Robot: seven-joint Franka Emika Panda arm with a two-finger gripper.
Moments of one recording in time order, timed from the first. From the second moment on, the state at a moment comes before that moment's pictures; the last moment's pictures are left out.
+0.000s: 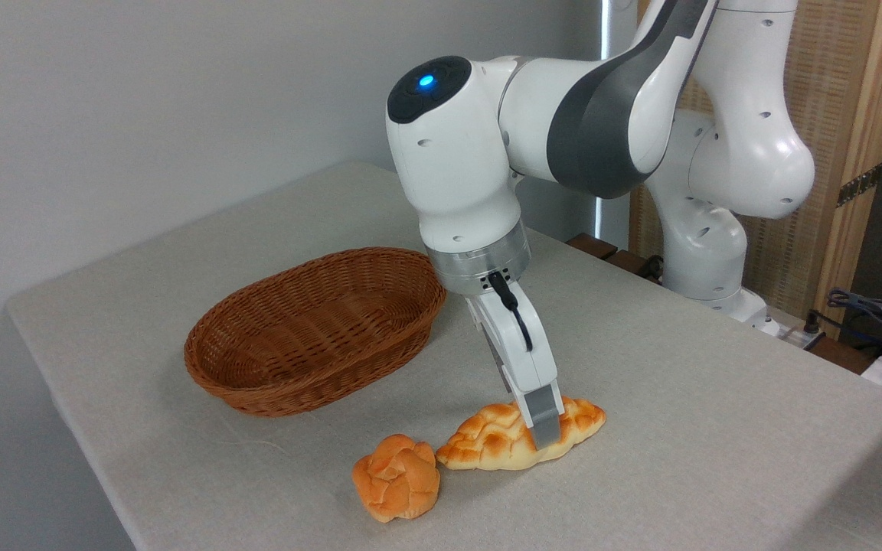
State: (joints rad) arm -0.03 -0.16 0.16 -2.25 0.09 1.92 1.30
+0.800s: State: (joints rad) arm -0.03 -0.16 0.16 -2.28 0.09 1.95 1.30
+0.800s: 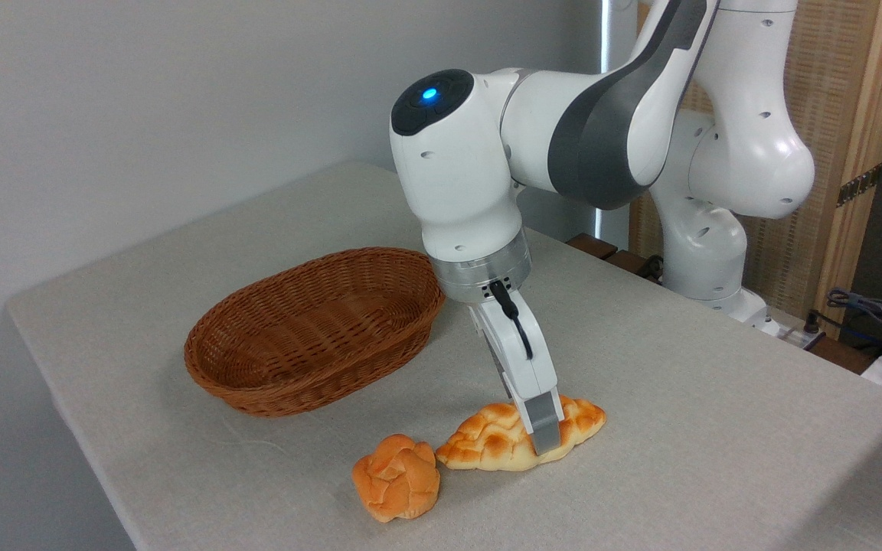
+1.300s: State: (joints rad) arm -0.03 -0.16 0.16 -2.28 0.09 1.95 1.30
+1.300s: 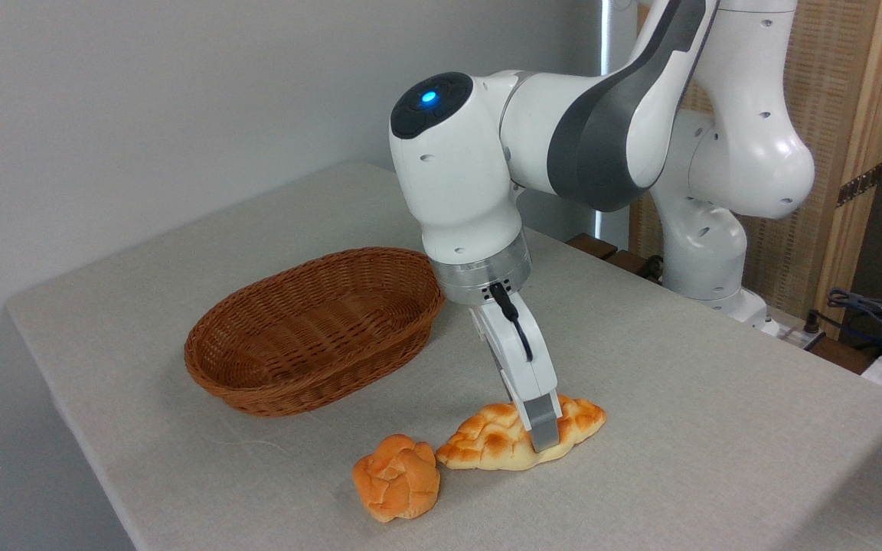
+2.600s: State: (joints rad) arm -0.05 0.01 -0.01 -1.81 -0.27 1.59 0.99
